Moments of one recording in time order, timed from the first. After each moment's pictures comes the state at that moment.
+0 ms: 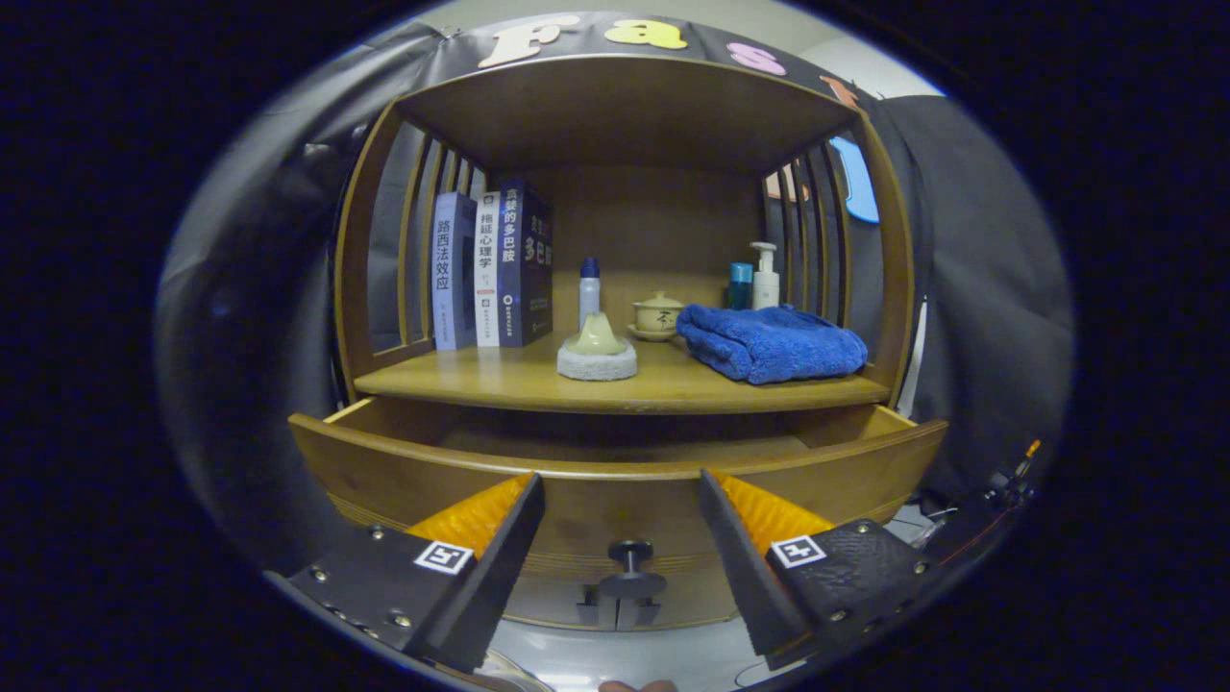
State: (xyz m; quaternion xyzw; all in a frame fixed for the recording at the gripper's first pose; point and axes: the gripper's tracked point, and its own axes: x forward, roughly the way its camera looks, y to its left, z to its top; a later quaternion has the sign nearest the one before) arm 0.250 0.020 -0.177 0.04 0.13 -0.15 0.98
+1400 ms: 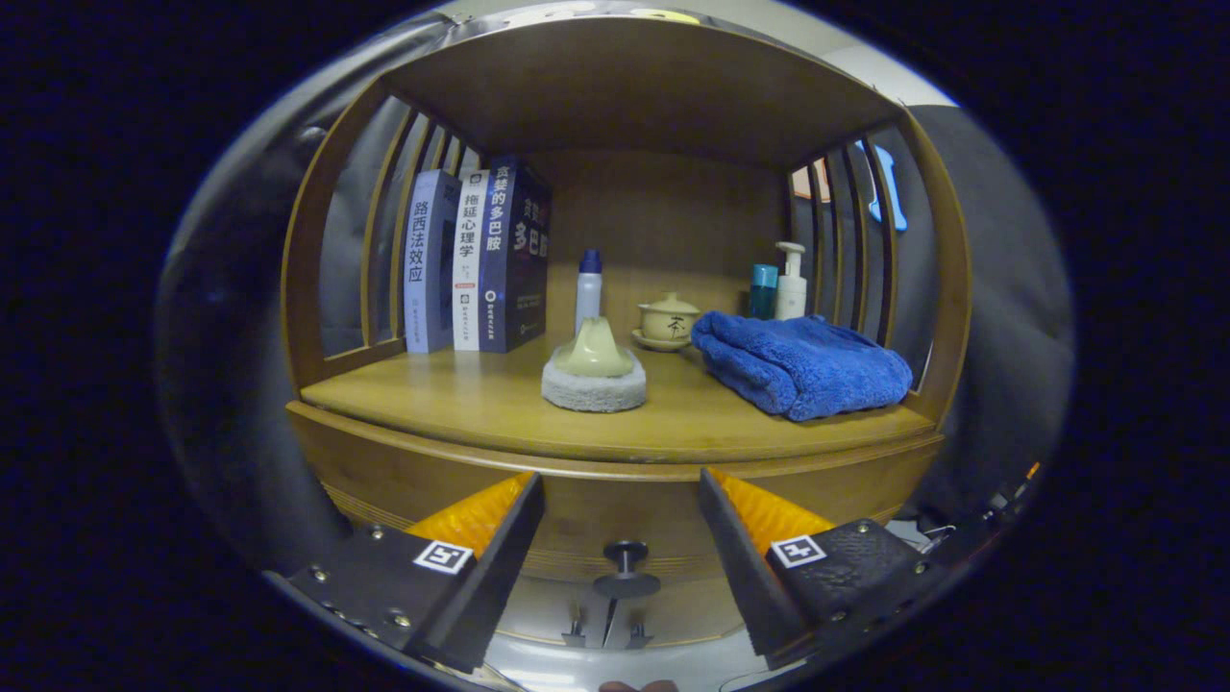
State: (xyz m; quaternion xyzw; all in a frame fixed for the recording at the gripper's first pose) arm 0.317 0.004 -0.182 0.02 0.14 -0.15 0.98
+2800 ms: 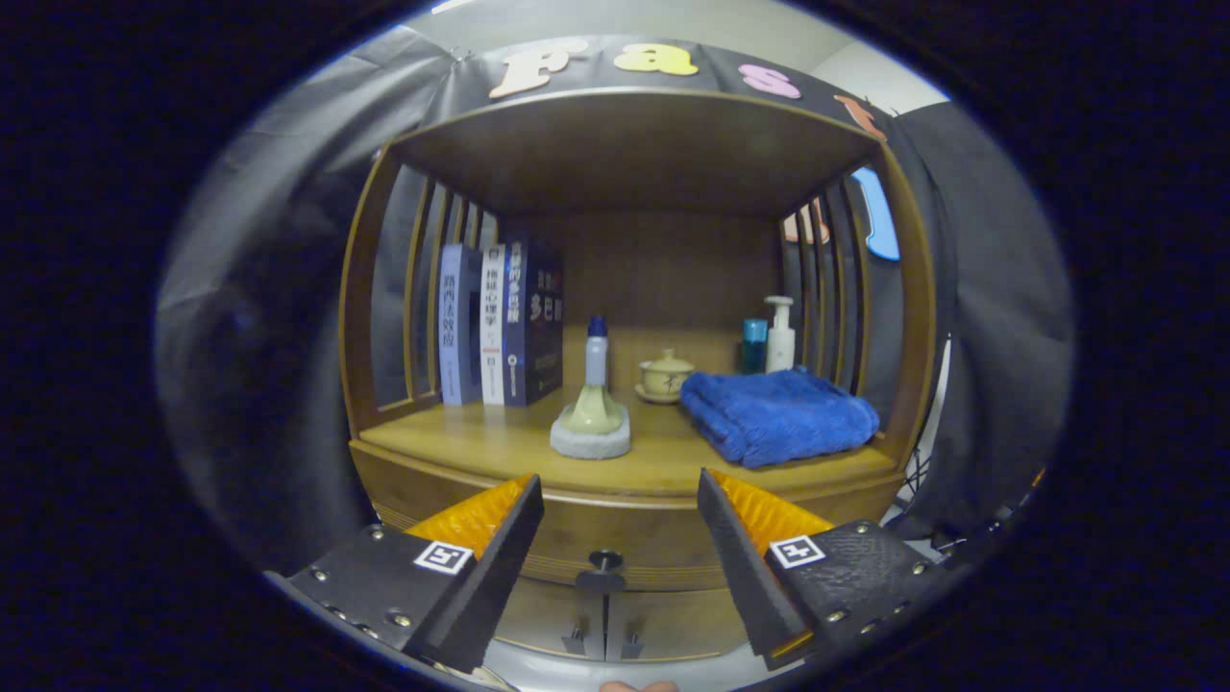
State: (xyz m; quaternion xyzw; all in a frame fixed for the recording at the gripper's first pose) arm 0.251 -0.023 -0.099 0.04 0.05 -0.09 0.99
